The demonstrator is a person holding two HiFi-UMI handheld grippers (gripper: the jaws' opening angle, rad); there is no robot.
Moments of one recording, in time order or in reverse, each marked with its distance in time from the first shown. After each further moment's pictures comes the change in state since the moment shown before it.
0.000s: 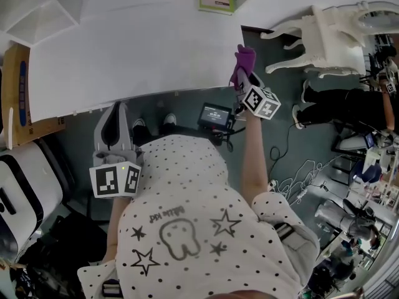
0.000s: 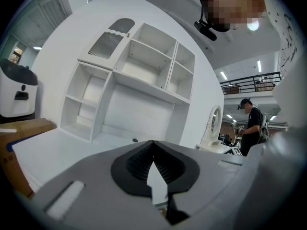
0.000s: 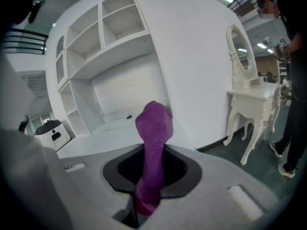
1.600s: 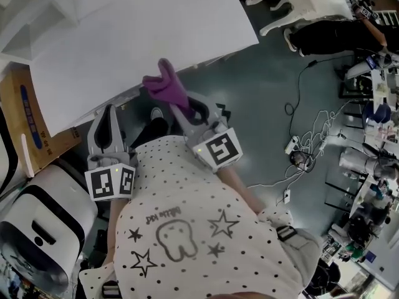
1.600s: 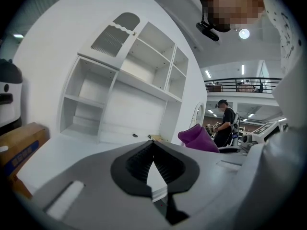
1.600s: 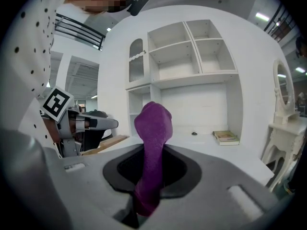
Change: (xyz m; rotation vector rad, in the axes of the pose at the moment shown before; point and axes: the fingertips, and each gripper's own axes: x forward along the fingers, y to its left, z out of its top) left arm -0.061 0.117 0.017 0.045 0.096 -0.210; right arm -0.133 0.421 -0.047 -0.355 -0.198 0.301
